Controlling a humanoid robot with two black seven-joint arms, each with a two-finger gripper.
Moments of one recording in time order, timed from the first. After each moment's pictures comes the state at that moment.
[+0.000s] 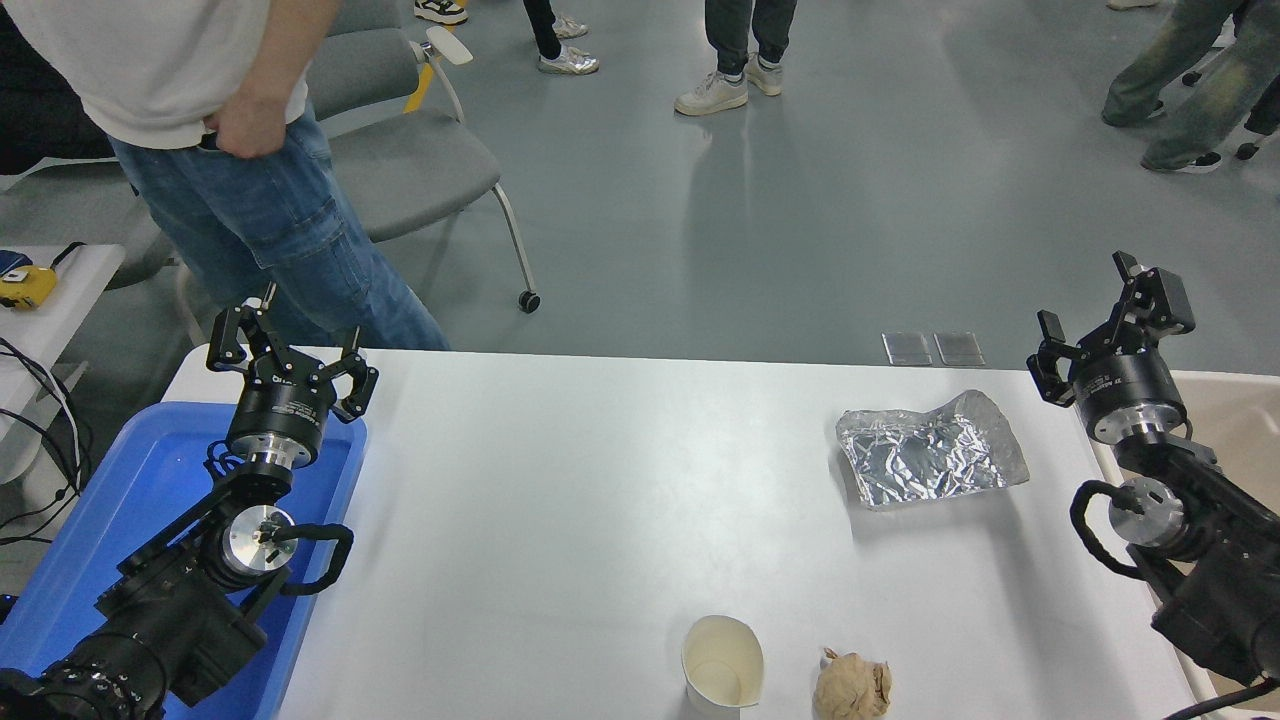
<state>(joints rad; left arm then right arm) -0.54 0.24 -1.02 -0.52 0.17 -0.43 -0.60 0.66 -0.34 0.83 0.48 -0.21 0.16 0.58</state>
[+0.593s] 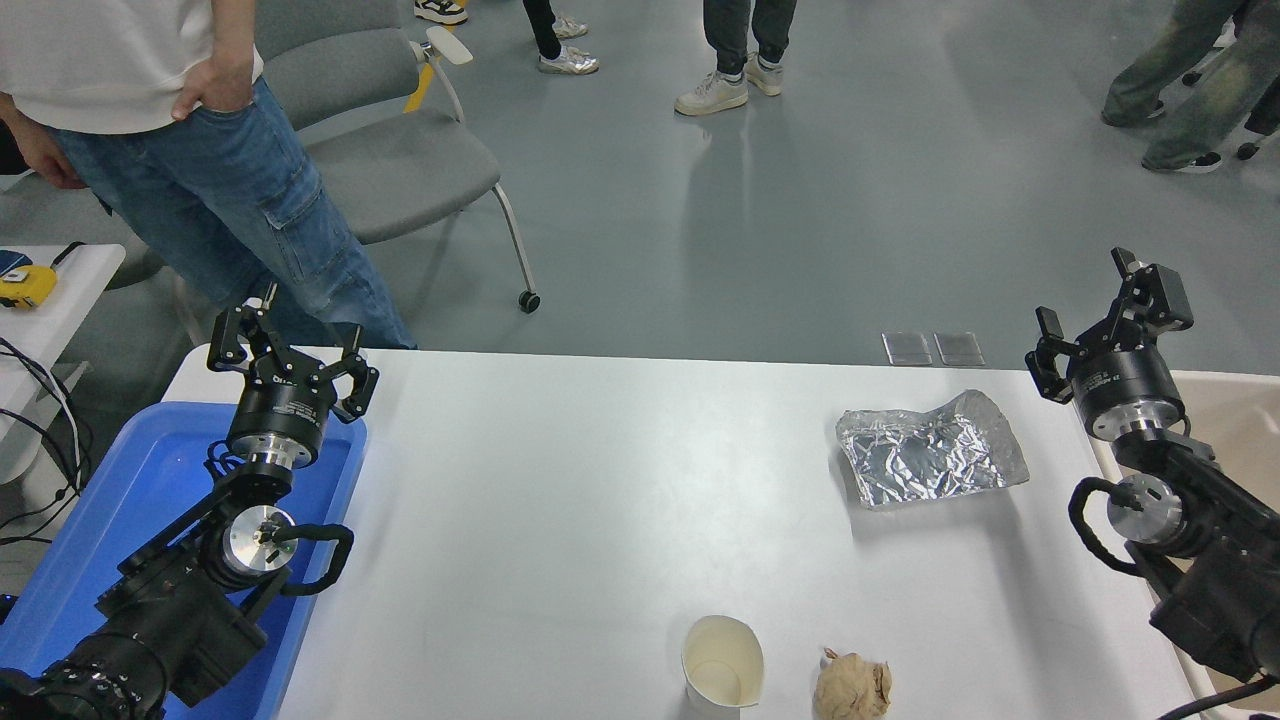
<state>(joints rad) -0.54 0.24 -1.02 -0.52 0.17 -0.43 -0.60 0.67 -0.34 0.83 0.48 -0.21 0.16 0.58</state>
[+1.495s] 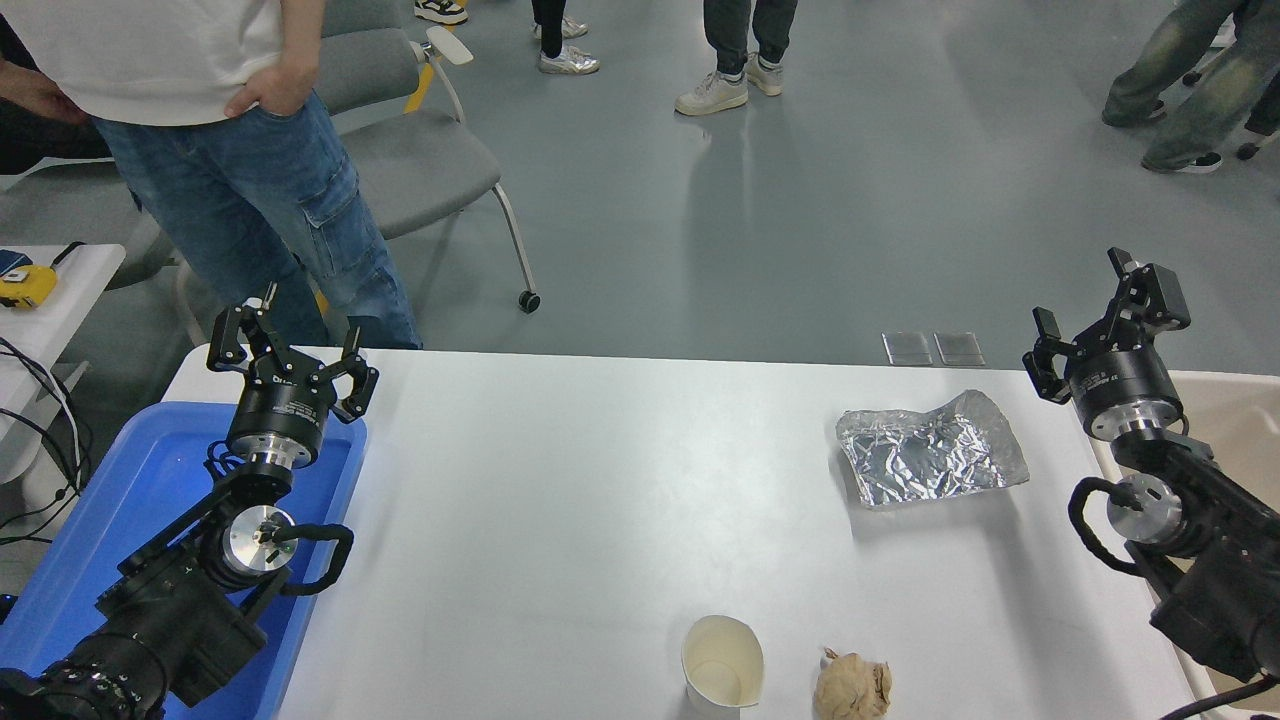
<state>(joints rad) -0.54 0.24 -1.02 -0.53 0.17 -0.43 -0.60 0.66 -0.35 0.83 0.48 -0.21 0.16 0.57</state>
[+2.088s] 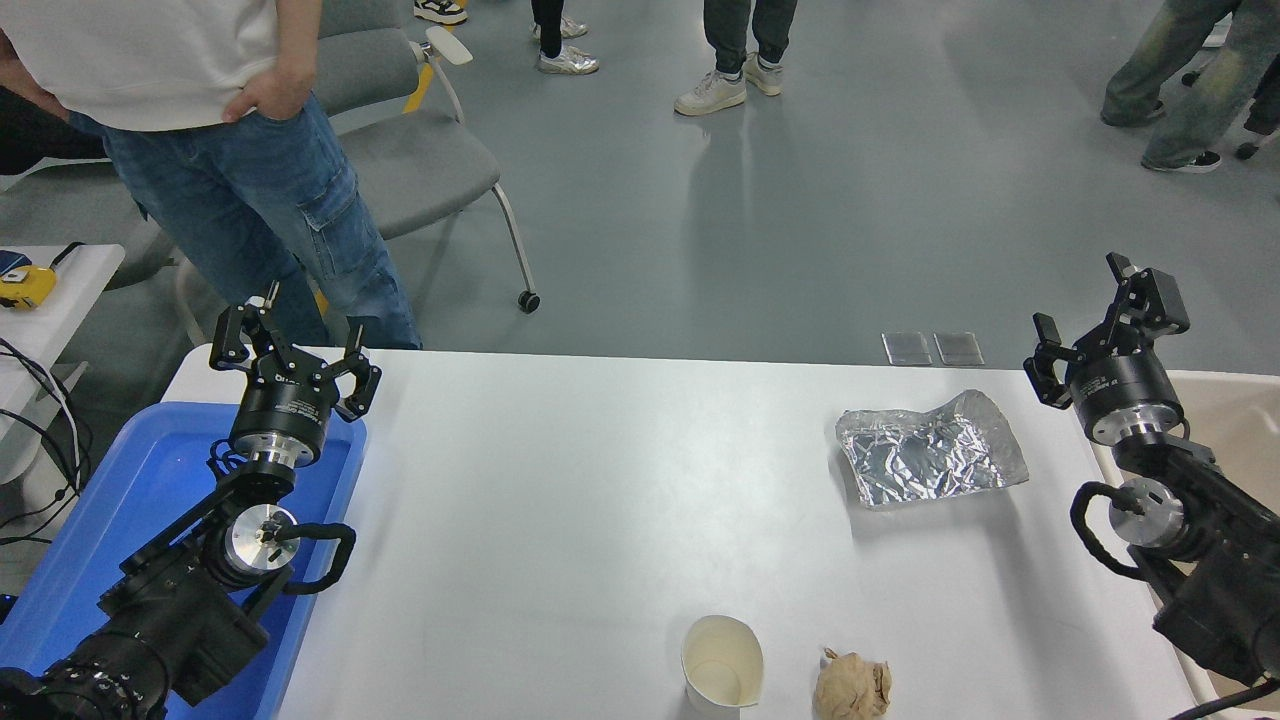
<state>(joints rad) -0.54 0.24 -1.02 -0.53 0.17 -0.43 -0.60 0.67 -0.35 0.80 0.48 -0.21 0.16 0.56</state>
